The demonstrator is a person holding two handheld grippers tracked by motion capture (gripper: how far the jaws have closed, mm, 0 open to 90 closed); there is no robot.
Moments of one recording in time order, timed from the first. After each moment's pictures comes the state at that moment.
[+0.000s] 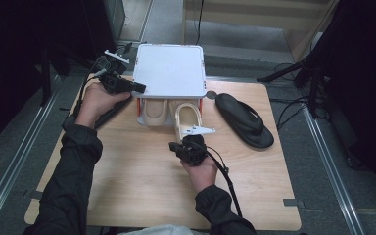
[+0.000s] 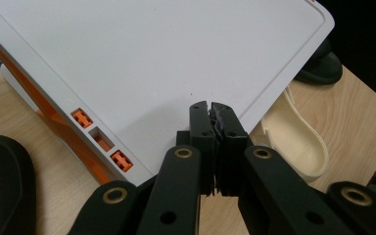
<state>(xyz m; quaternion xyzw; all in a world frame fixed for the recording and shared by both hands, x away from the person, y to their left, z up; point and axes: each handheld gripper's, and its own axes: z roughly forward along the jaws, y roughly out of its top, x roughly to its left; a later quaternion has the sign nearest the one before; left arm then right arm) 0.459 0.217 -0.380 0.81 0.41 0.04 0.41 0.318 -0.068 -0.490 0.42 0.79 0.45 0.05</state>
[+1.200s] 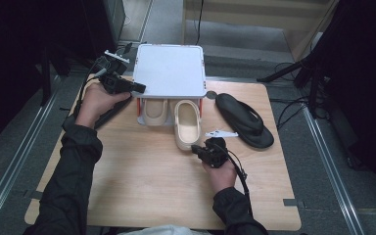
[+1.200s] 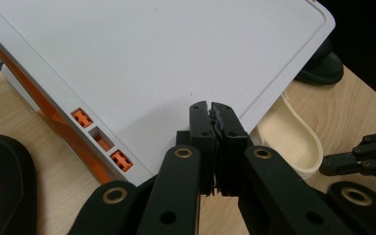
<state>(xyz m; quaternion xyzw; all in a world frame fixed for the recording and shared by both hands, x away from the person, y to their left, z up) 0.459 0.217 -0.379 0.81 0.41 0.04 0.41 0.330 -0.124 -0.511 0.47 0.77 0.43 0.06</state>
